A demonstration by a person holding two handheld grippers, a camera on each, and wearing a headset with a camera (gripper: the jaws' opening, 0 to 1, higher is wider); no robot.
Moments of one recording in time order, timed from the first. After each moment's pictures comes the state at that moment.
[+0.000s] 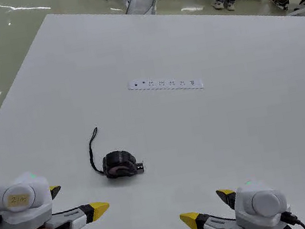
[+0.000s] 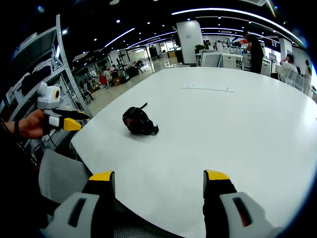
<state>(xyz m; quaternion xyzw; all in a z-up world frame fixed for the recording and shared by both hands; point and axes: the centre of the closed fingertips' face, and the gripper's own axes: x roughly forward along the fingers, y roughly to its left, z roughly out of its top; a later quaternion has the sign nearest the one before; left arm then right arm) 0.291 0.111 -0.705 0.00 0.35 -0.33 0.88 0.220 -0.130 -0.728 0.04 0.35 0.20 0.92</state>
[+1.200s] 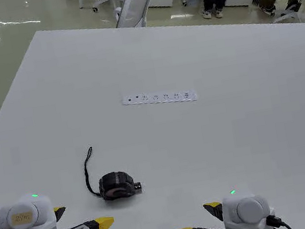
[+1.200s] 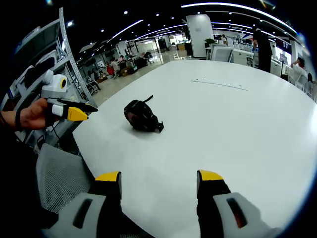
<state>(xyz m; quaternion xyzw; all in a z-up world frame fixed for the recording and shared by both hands) 0.315 0.091 -0.717 -0.05 0.38 -0.32 0.87 0.250 -0.116 -0.749 0.01 0.38 0.25 0.89</state>
